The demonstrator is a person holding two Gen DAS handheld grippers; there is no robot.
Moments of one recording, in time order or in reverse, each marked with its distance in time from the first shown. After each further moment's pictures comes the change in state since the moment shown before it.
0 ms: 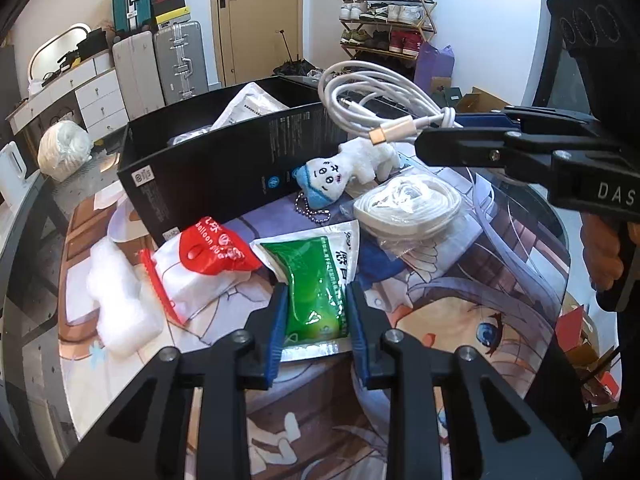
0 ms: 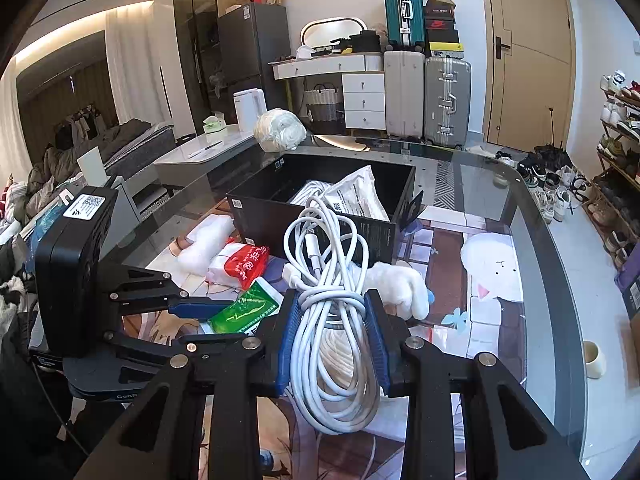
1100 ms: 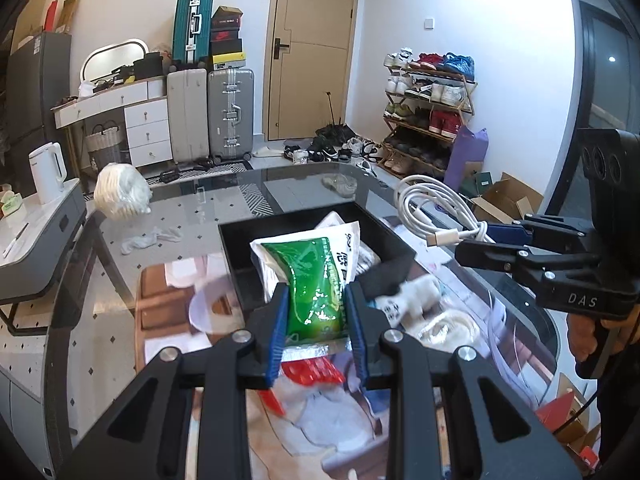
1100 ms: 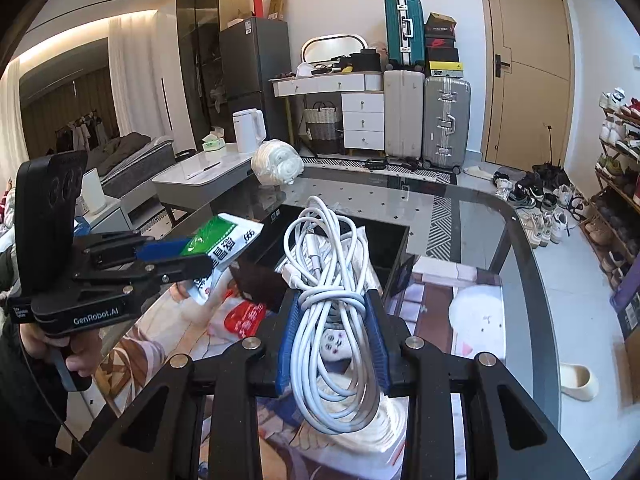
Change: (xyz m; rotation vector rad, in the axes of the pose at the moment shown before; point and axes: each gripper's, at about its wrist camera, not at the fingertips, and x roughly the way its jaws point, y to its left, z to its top) left arm -0.061 0.061 0.064 -0.143 -0.233 0.073; right arm -0.007 -0.003 0.053 -0.024 -0.056 -0.012
